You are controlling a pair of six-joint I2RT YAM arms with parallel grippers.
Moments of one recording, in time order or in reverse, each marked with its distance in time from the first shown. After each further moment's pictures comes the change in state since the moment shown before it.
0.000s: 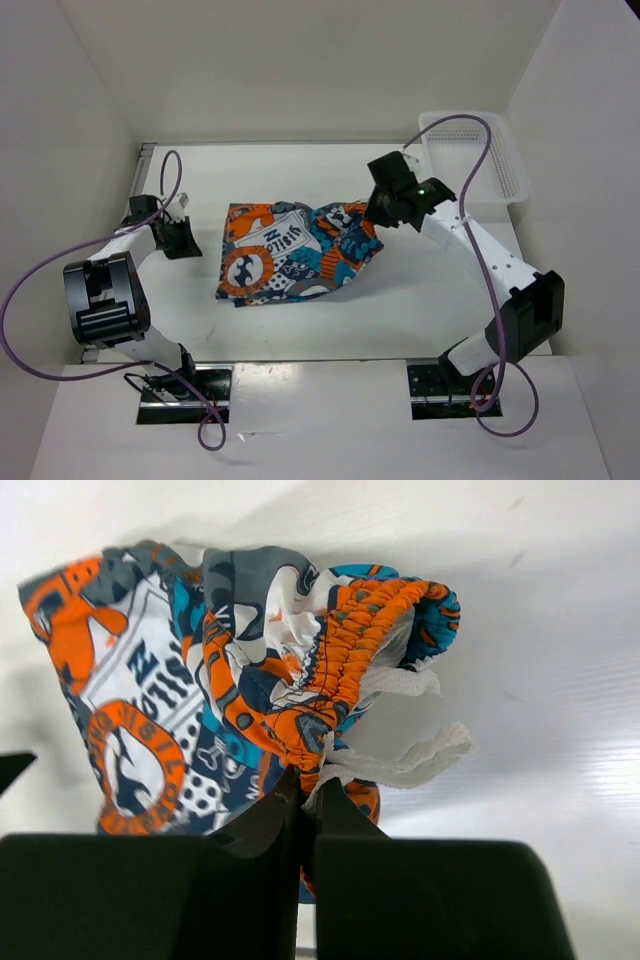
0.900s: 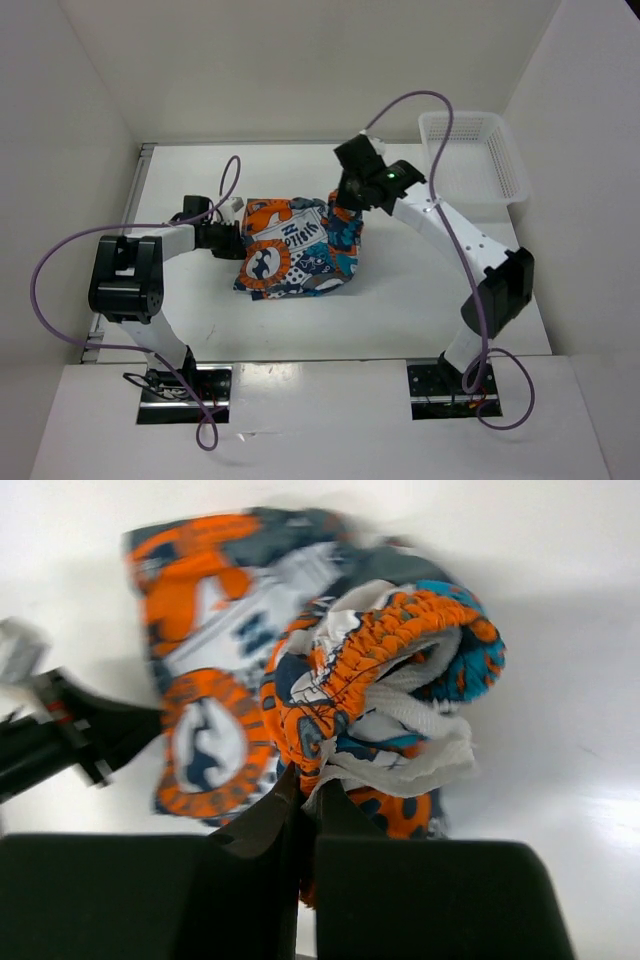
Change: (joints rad) left arm -0.297 0.152 -0.015 0.193 0.145 -0.007; right arm 0.047 0.124 0.194 -0.020 0.014 -0.077
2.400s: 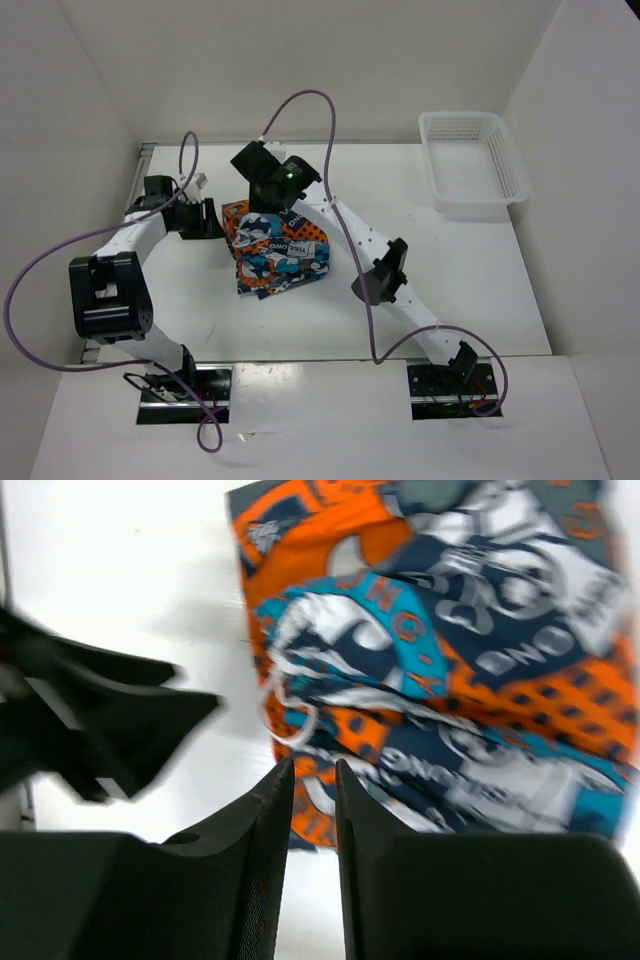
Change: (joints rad) left arm 0.159 -0.107 0.134 -0.212 -0.064 0.006; right arm 0.314 0.976 1.401 -0.443 0.032 0.040
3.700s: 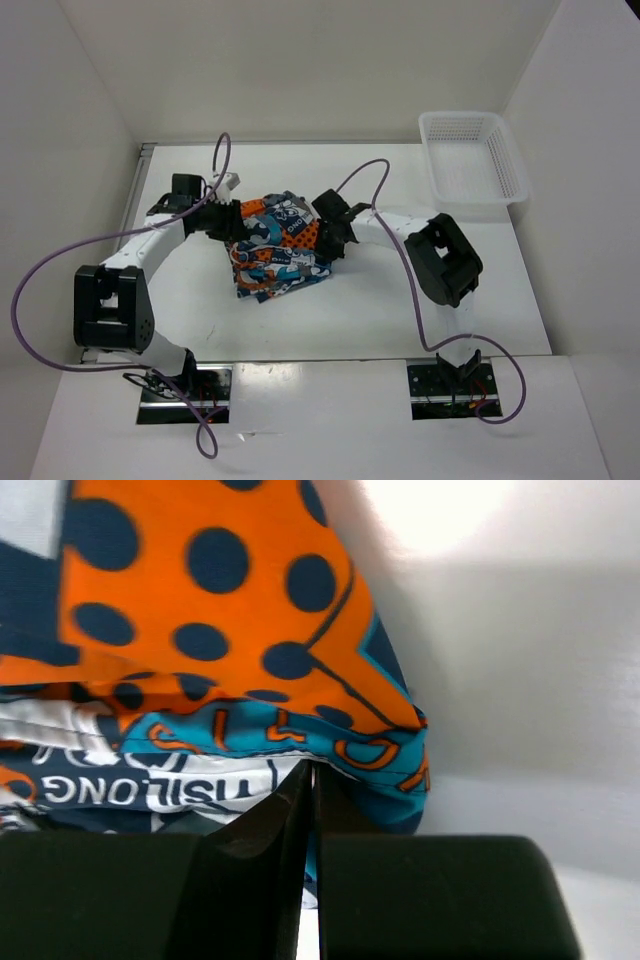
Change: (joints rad) left arm -0.191 -0.110 -0.012 -0.025 0.031 0.000; right arm -0.246 -0.591 -1.640 0.823 -0.342 0.037
